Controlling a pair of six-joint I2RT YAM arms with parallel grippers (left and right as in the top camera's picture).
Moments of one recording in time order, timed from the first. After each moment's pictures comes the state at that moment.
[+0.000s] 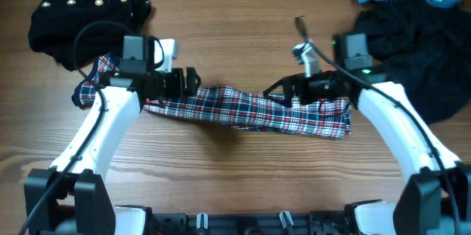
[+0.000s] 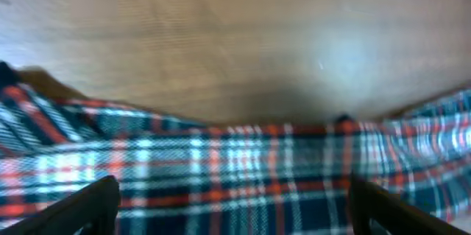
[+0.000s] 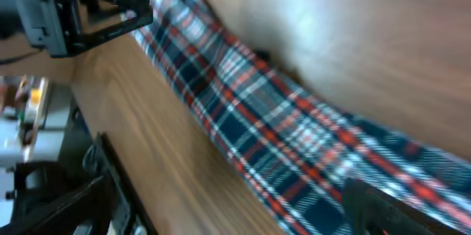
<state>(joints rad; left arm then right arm) -0.13 1.53 1.00 -0.59 0.30 -0.12 0.19 1.55 1.03 -0.67 -0.81 -0.04</state>
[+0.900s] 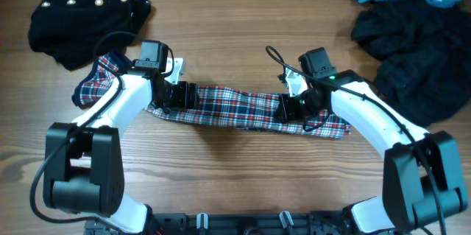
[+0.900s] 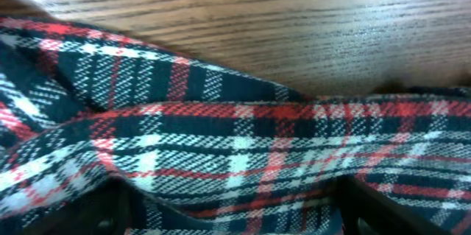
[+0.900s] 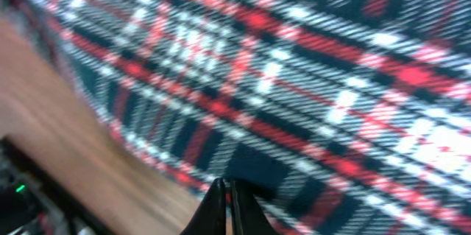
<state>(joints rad) -0.13 1.74 1.00 -0.62 0.22 -0.08 0.30 1.66 0.96 -0.71 -0.48 0.16</state>
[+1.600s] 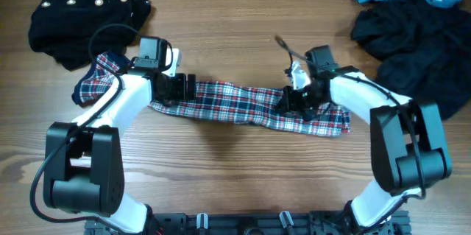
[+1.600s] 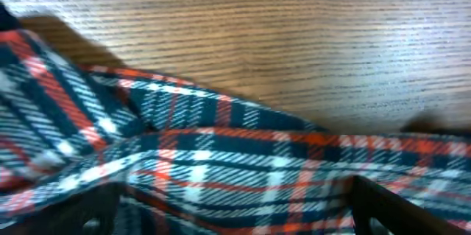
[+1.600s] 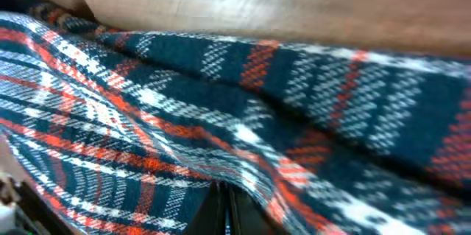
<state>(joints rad) -0.13 1.74 1.00 -0.50 0.12 -0.10 0.19 1.86 0.97 -0.54 -0.56 0.20</state>
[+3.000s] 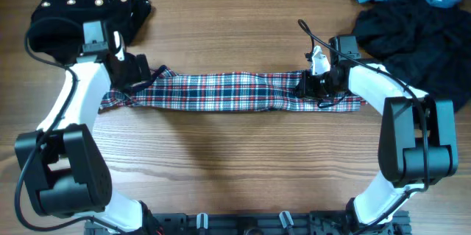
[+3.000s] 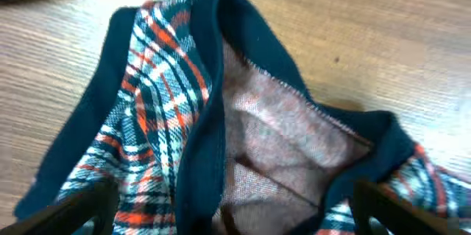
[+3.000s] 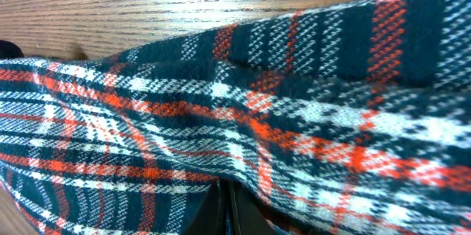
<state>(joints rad) 0.13 1.75 1.18 -0.64 -0.04 -0.13 0.06 1.89 1.04 -0.51 -0.50 0.13</state>
